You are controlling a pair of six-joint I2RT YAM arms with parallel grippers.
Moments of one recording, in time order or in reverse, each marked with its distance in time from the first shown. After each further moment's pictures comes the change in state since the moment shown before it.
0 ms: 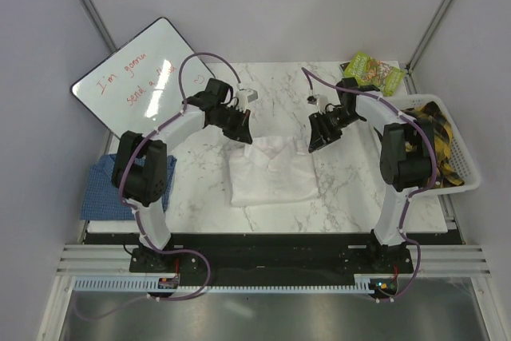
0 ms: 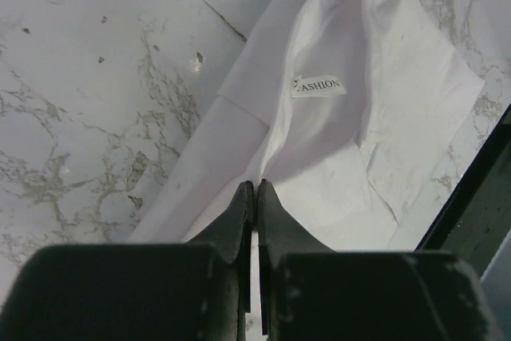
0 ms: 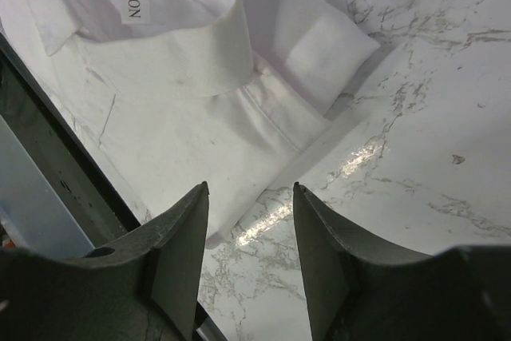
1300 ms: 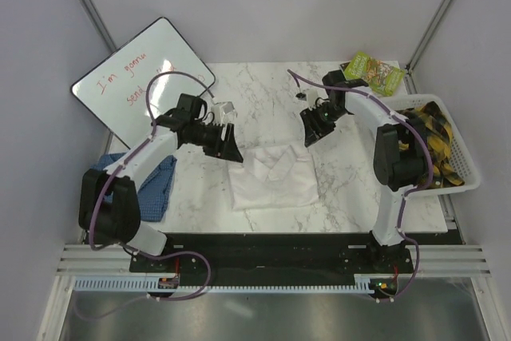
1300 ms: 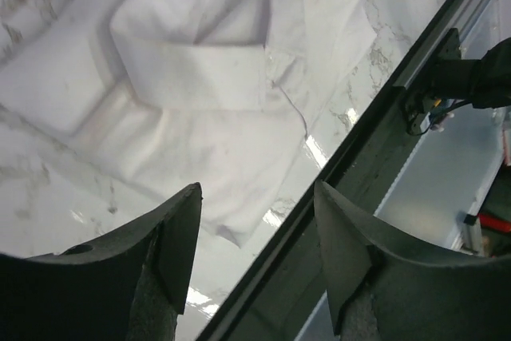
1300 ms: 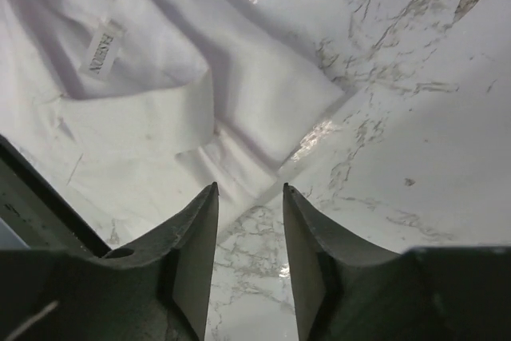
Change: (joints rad) left arm 0.092 -0.409 -0.347 -0.075 0.137 -0.186; right arm 0.099 0.050 0.132 0.006 0.198 0.031
